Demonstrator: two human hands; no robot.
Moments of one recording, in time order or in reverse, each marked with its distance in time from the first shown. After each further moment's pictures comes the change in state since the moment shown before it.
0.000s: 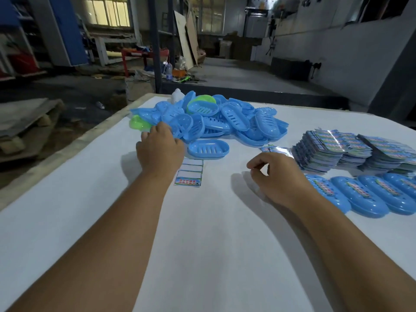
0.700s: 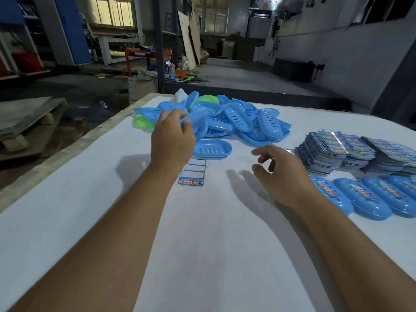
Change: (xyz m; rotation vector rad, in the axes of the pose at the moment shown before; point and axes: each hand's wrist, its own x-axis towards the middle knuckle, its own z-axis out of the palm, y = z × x) left_hand -0.002 0.024 -0.023 -0.419 0.120 0.133; right_hand 0.000 0.001 0.001 0.090 0.093 0.018
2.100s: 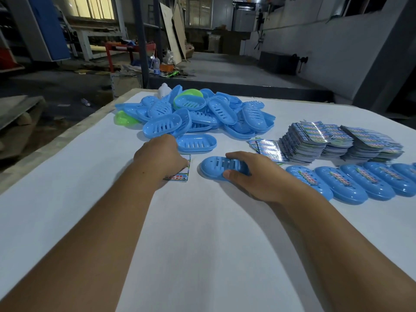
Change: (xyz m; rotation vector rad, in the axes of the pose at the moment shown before) left_hand -0.015 -0.002 -0.003 0.435 -0.670 -0.213; right_hand -0.003 0.003 -0.002 -0.142 -0.362 -0.048
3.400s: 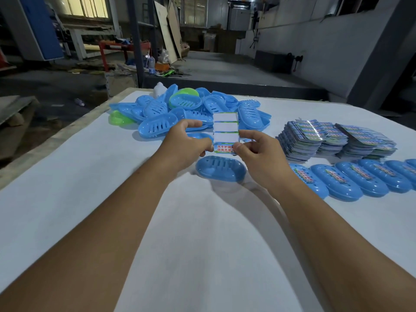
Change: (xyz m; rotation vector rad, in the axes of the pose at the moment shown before) left_hand -0.021 0.042 -0.003 -0.876 -0.102 0.058; right_hand 0.007 -0.018 -0.002 0.720 0.386 0.162
